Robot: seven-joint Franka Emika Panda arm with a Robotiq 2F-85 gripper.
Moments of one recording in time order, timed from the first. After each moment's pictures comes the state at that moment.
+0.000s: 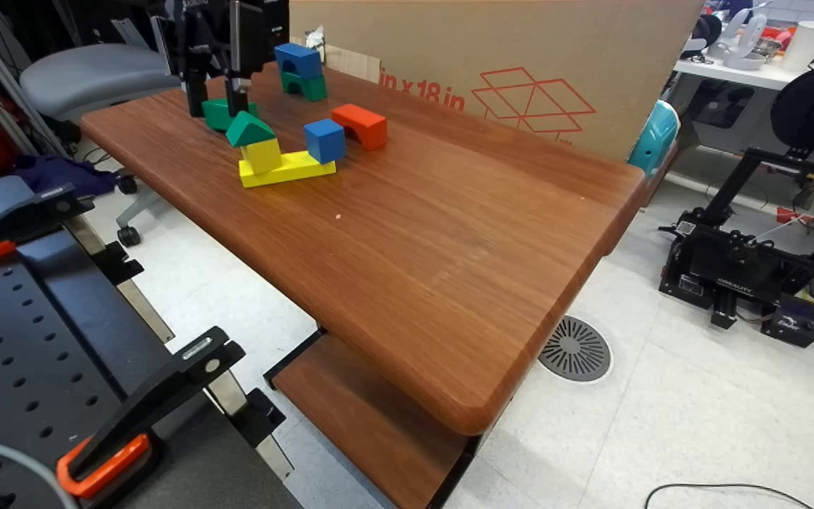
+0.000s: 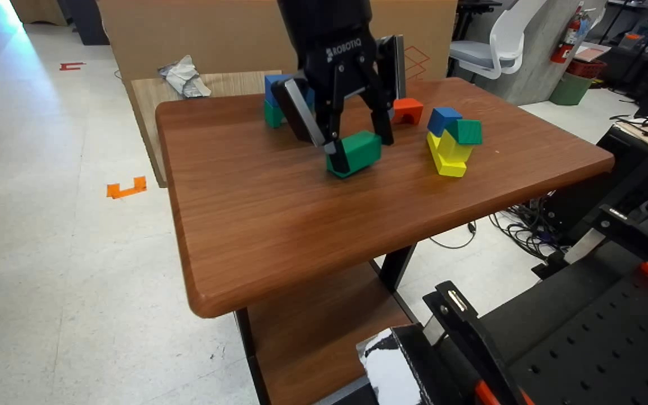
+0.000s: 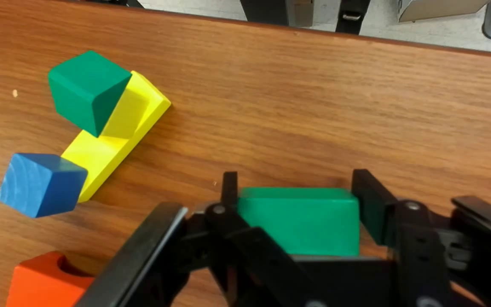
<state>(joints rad) 0.26 0.60 0.07 -1.85 -0.25 2.04 0.26</state>
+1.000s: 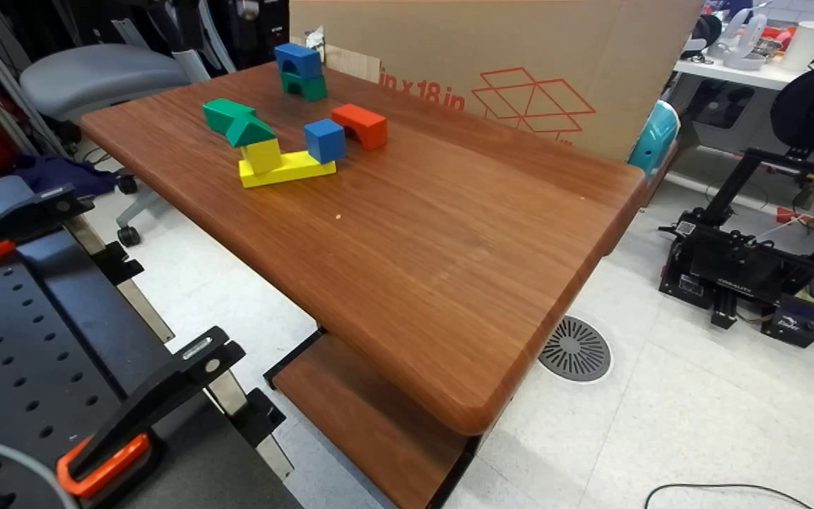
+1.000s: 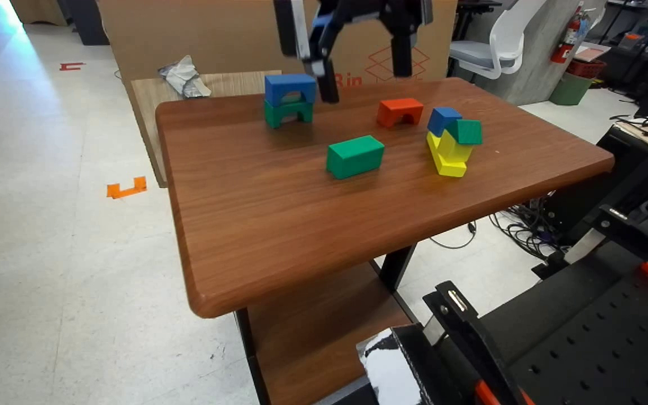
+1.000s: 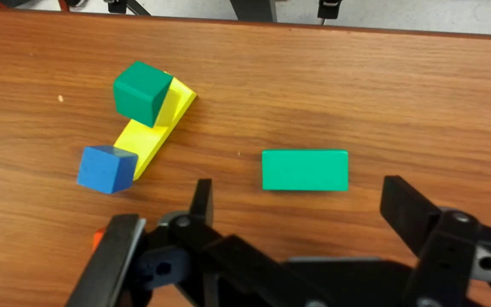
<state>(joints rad) 0.22 0.44 0.06 -1.90 -0.17 2.04 0.26</state>
